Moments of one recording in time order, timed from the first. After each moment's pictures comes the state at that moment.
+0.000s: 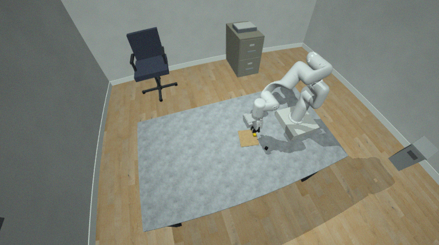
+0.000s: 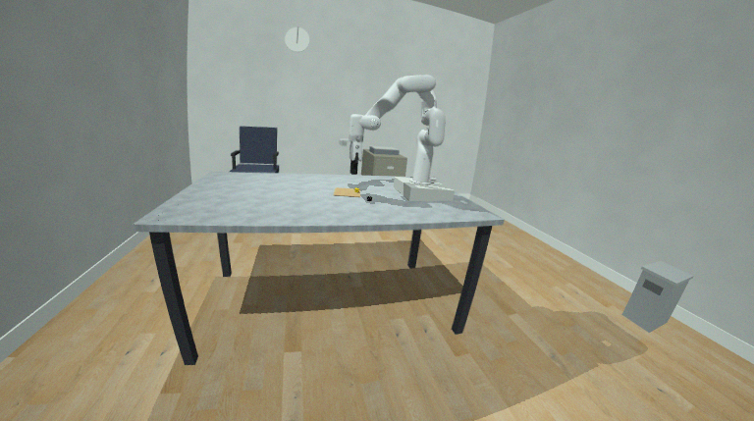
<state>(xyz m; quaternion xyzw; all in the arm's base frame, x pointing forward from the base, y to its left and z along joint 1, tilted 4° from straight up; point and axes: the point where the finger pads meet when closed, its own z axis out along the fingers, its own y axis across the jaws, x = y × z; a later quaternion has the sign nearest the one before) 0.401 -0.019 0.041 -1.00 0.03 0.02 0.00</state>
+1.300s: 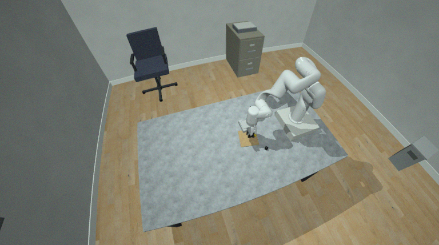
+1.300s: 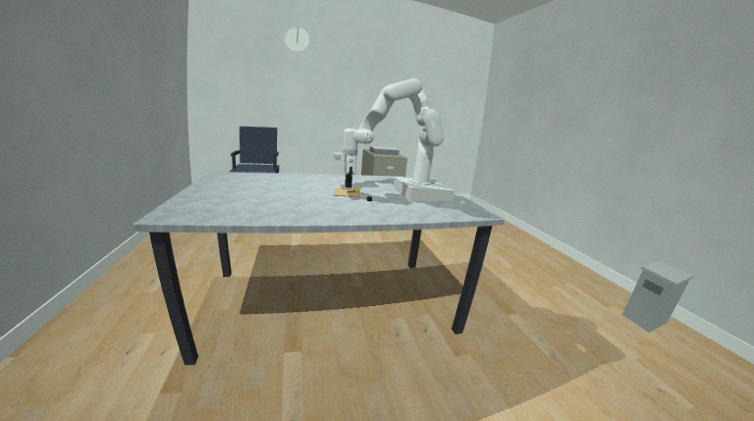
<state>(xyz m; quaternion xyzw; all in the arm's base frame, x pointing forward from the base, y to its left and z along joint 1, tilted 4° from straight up) 0.418 -0.033 -0.034 -1.00 0.04 0.03 0.00</state>
